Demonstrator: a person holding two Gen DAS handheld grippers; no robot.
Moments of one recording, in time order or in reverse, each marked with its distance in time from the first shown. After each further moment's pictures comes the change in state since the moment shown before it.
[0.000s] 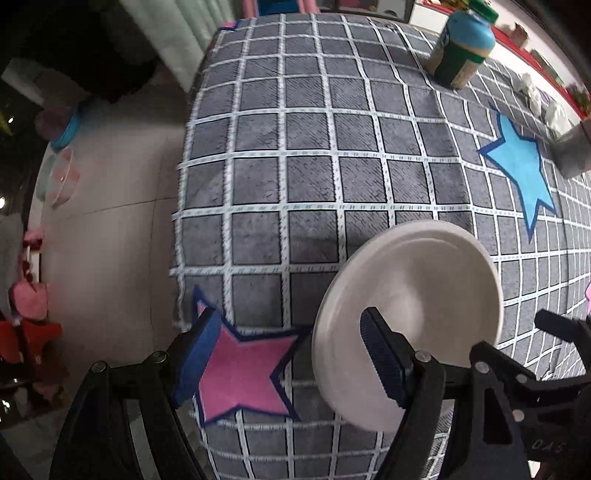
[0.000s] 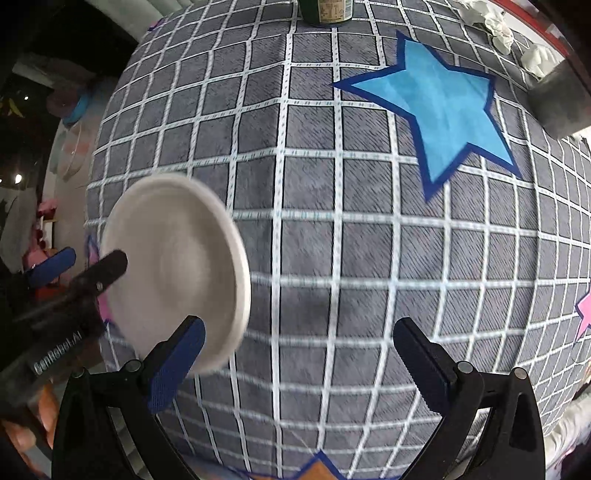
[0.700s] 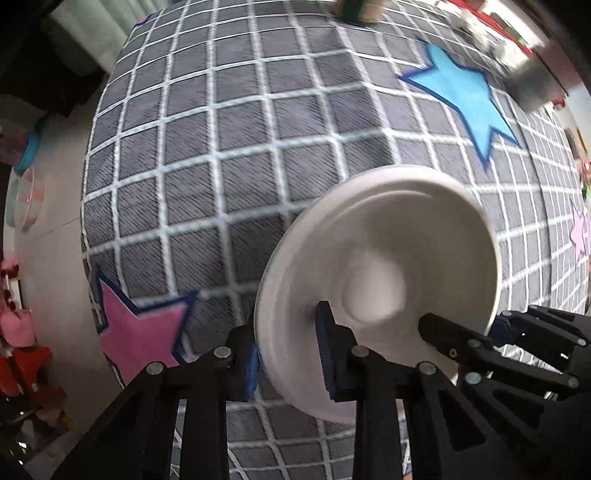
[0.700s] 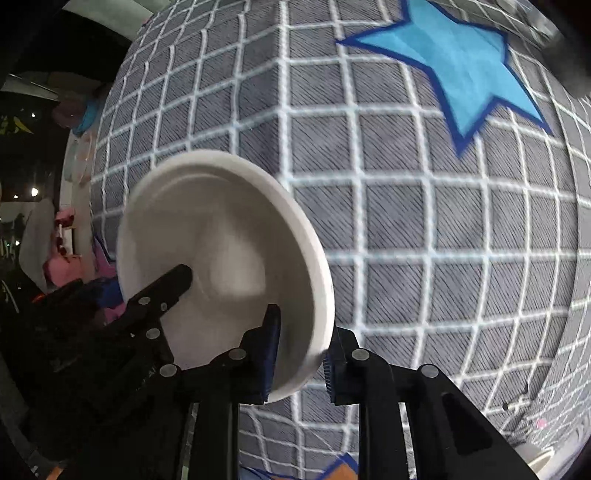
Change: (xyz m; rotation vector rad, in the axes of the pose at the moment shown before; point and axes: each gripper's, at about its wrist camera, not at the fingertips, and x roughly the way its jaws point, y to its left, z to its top) left arm 0.055 -0.011 0.027 0.144 0.072 -0.109; right arm 0.036 -0.007 -0.027 0.045 0.046 0.115
